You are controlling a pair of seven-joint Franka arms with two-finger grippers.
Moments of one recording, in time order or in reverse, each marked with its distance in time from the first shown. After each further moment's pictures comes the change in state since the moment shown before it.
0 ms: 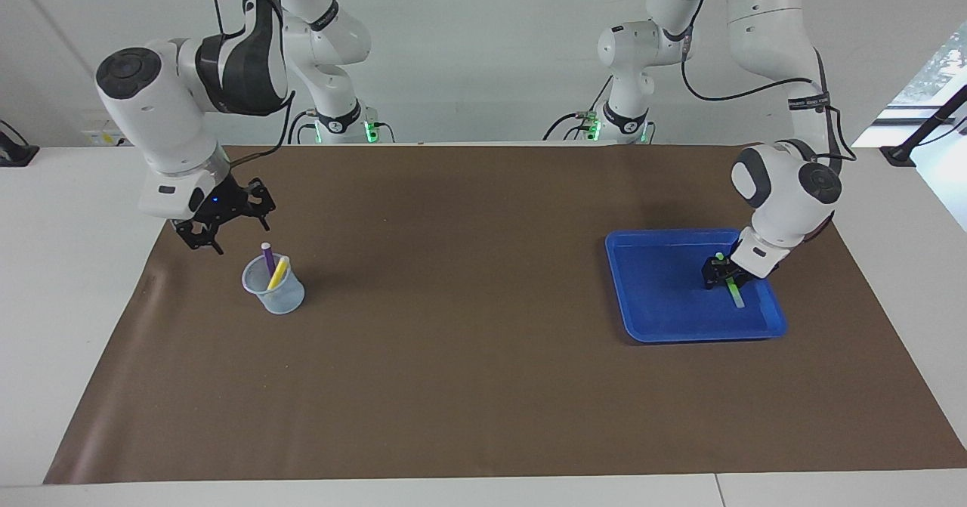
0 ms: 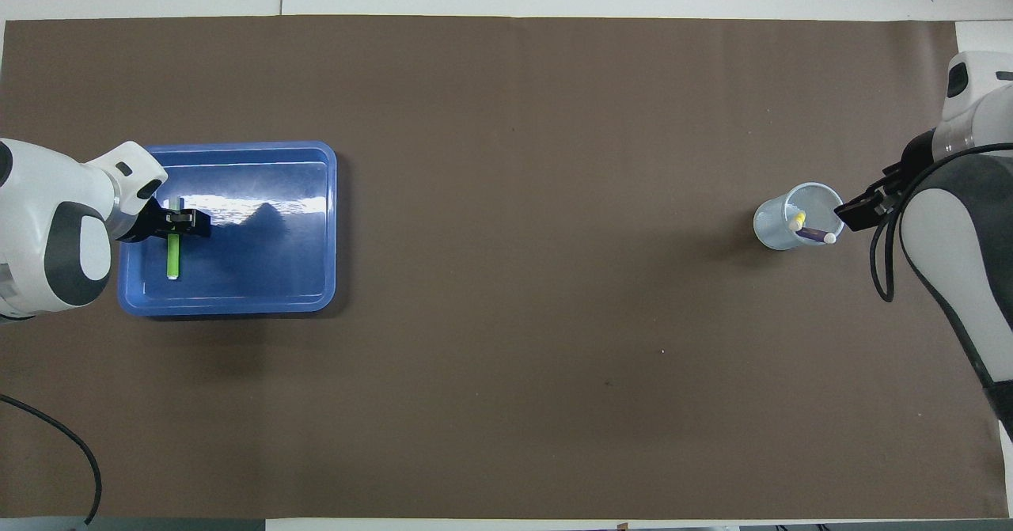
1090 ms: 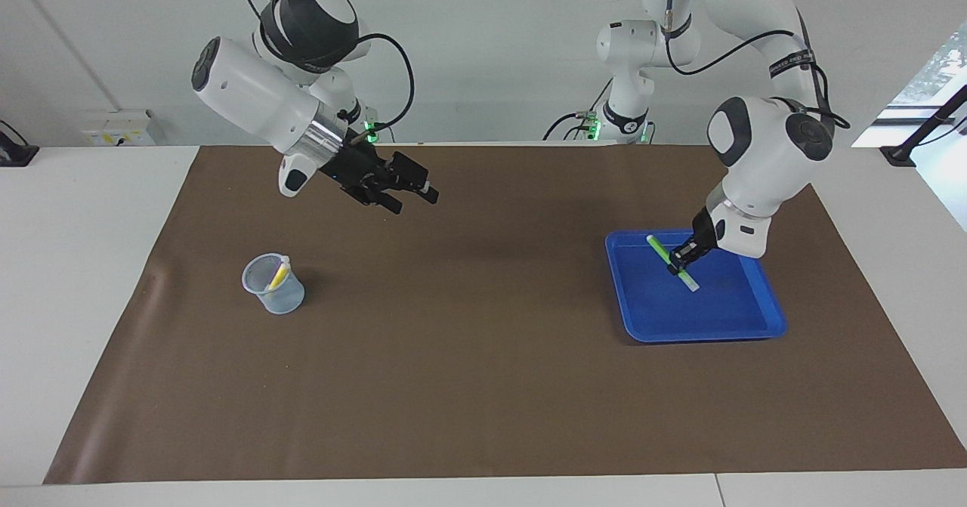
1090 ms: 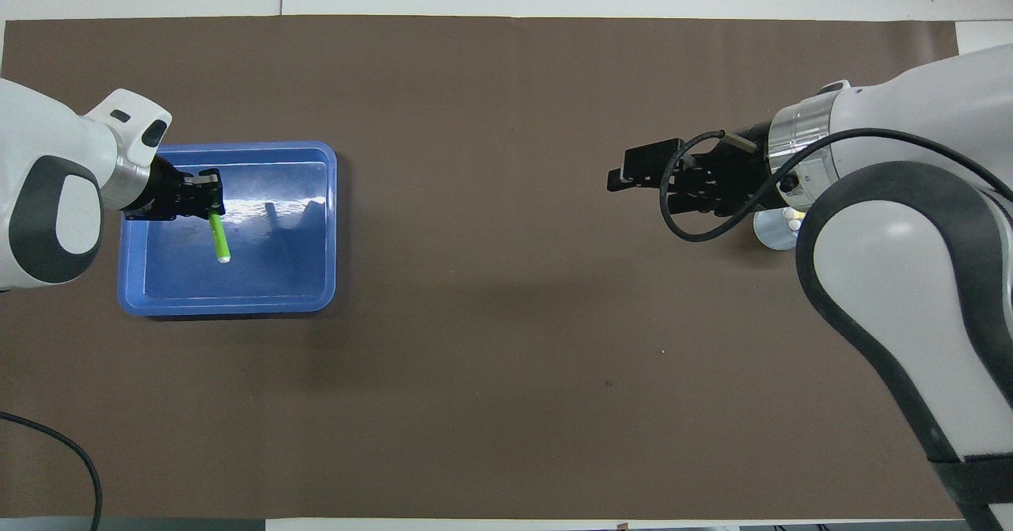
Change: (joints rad) left arm -0.230 -0.100 -0.028 0.214 -0.204 -0.286 -0.797; right arm 0.220 -0.022 0.035 -0.043 0.756 0.138 0.939
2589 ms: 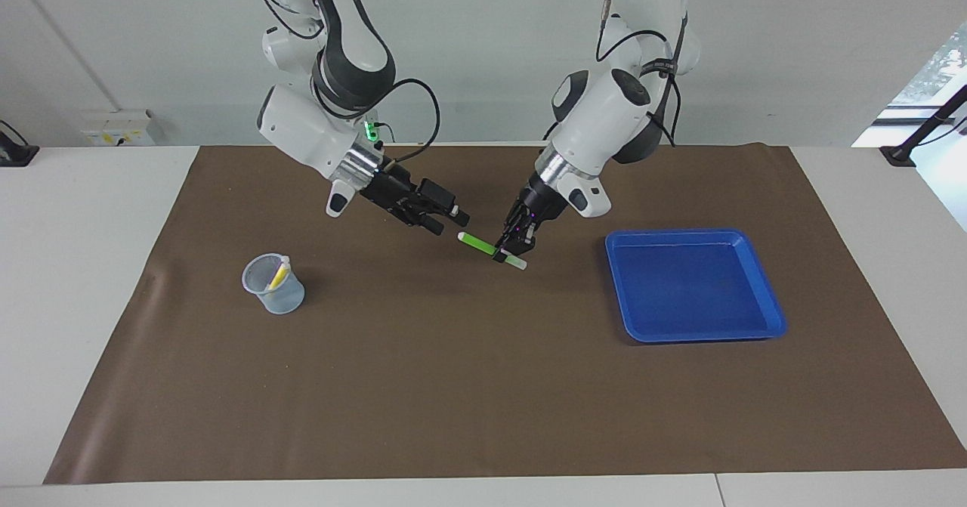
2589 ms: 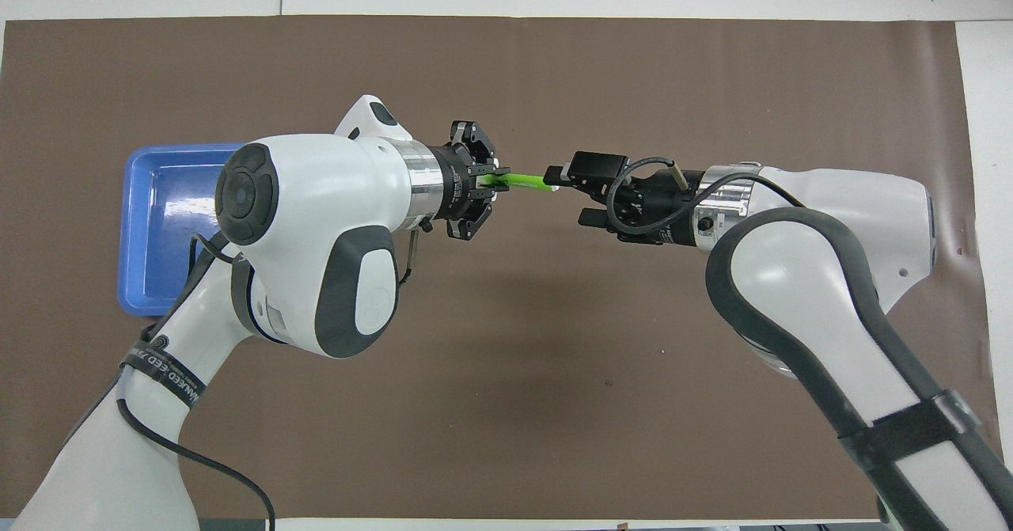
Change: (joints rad) left arm -0.448 0.044 -0.002 0.027 -0.317 0.442 -0.952; right arm 0.129 -0.004 0.000 -0.218 0.355 0.345 -0.195
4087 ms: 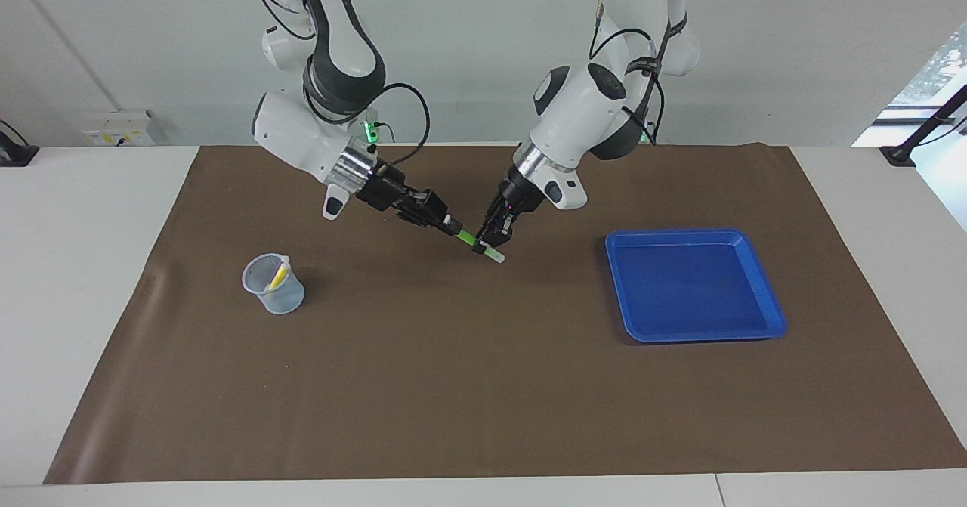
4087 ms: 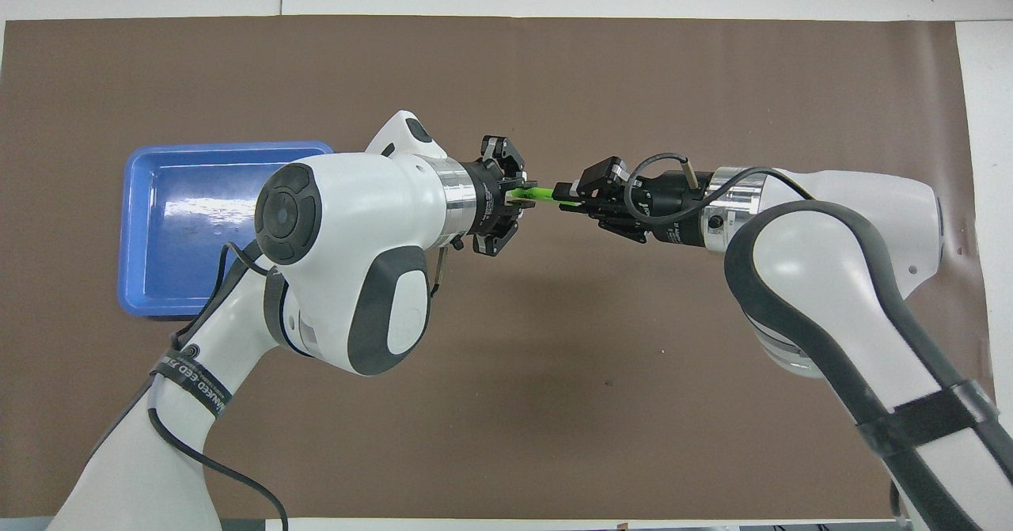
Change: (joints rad) left arm -0.033 0.004 0.003 0.000 -0.001 0.006 0.050; right arm -0.014 -0.002 -0.010 -0.003 0.057 -0.046 0.000
